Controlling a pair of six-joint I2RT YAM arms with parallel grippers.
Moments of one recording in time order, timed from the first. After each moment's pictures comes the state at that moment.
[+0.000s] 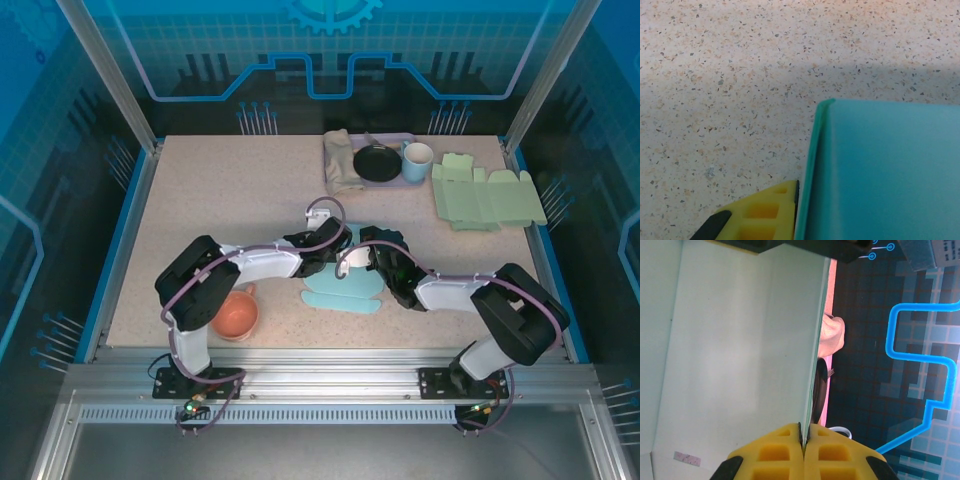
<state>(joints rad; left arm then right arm) -0.77 1.88 1.12 -0.23 -0.53 -0.67 0.66 1.52 0.53 0.59 0.34 -1.39</state>
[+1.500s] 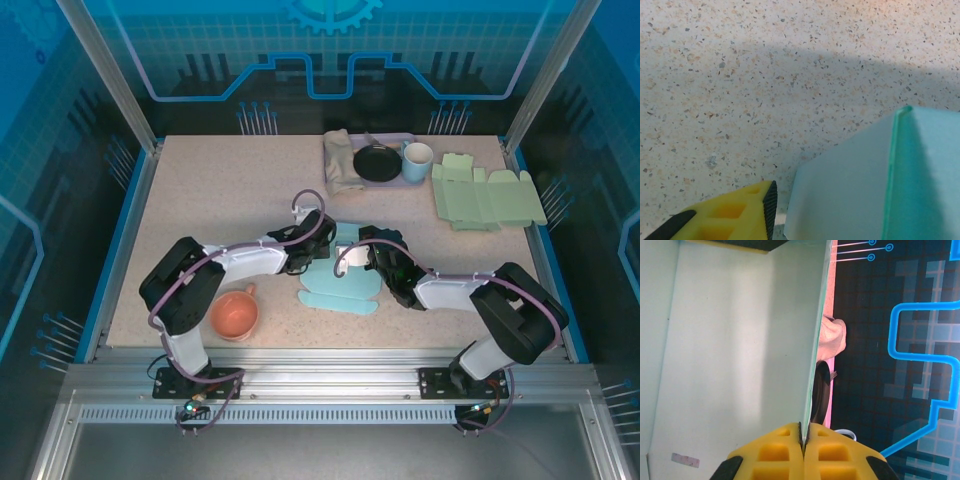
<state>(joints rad) -0.69 1.79 1.05 -0.19 -0.34 -0.70 0.66 1.53 0.54 0.58 0.32 -1.36</state>
